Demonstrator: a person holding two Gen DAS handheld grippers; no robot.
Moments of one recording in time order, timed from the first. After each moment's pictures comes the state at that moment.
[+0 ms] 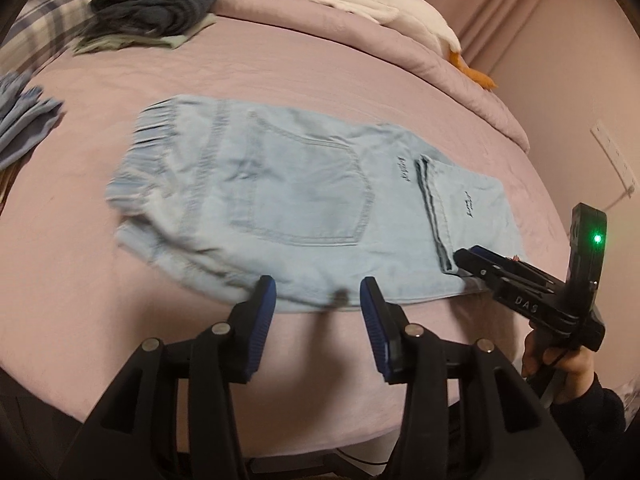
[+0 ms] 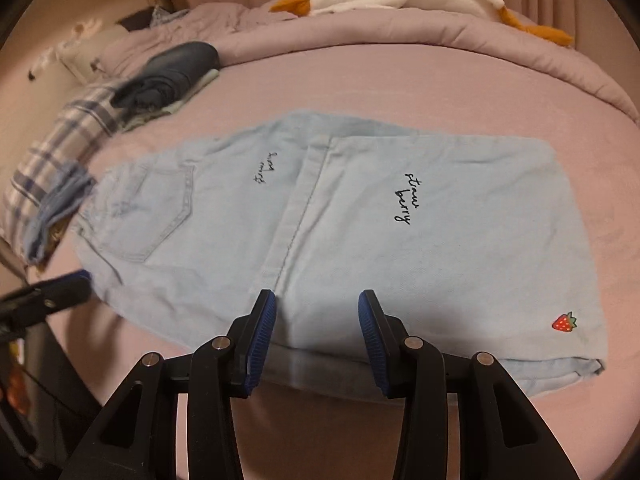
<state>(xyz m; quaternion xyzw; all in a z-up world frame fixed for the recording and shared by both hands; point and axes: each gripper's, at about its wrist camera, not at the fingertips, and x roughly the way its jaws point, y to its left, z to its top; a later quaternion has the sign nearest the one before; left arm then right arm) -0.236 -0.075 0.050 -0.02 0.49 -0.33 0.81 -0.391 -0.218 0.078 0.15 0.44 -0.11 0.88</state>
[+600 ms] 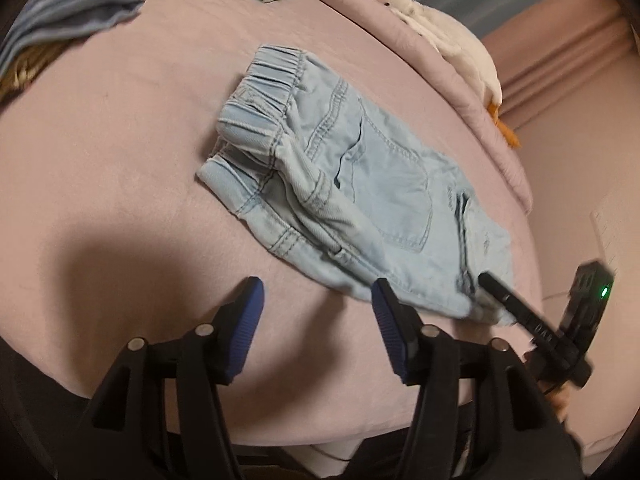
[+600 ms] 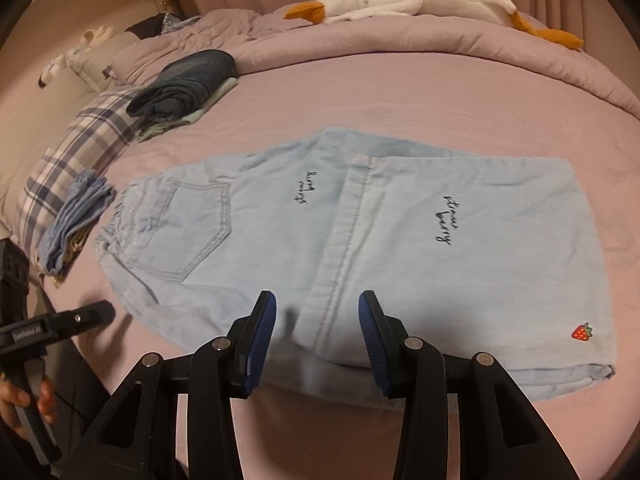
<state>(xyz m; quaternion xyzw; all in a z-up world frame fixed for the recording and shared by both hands) -0.216 -0.014 0.022 -0.17 0.54 -0.29 0.77 -0.377 -0.199 0.092 0.16 0.43 -0.08 0.88</state>
